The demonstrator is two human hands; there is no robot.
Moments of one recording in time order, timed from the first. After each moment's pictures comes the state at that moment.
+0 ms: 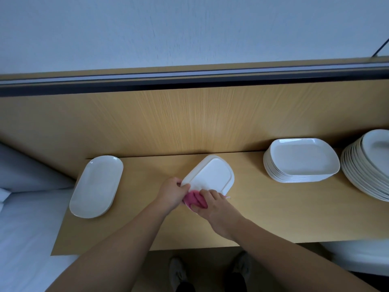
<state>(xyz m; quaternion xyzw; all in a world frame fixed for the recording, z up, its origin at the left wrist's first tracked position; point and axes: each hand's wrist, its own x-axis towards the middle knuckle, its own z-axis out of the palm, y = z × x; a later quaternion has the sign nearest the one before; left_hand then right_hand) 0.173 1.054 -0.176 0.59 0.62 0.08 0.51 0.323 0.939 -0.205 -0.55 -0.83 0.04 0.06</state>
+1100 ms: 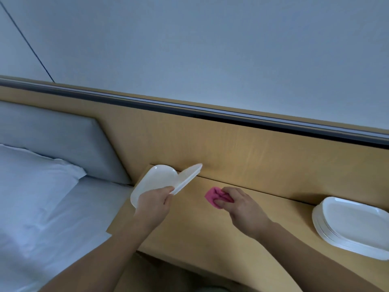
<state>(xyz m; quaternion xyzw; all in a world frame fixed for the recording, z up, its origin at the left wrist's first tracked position) 0.011 1.033 -0.111 0.75 0.63 0.16 0.09 0.294 1.013 -0.142 -0.45 -0.86 0.01 0.23</state>
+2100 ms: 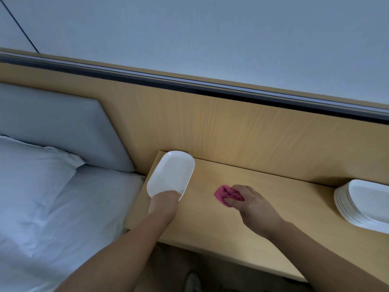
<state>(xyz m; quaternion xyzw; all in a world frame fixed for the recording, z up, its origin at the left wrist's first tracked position) -0.052 1.071 -0.206 0.75 0.63 -0.05 0.19 0.222 1.004 -0.159 -0.51 -0.85 0.03 0.14</state>
